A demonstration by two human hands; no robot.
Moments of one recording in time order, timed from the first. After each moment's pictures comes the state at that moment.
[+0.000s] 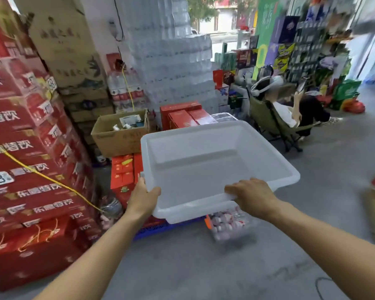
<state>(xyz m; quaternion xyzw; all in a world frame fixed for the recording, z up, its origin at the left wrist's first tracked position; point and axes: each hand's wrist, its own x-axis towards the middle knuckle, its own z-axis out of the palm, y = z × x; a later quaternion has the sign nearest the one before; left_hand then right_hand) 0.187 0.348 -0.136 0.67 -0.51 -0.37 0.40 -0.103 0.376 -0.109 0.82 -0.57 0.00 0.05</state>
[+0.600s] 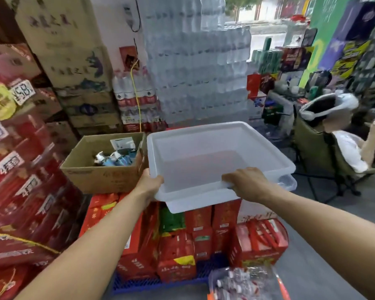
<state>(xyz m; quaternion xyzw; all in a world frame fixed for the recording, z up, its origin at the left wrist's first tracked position) 0.124 -0.148 -0.134 0.70 -0.40 -0.42 0.42 -0.152 -0.163 -0.107 0.86 -0.51 -0.02 0.05</state>
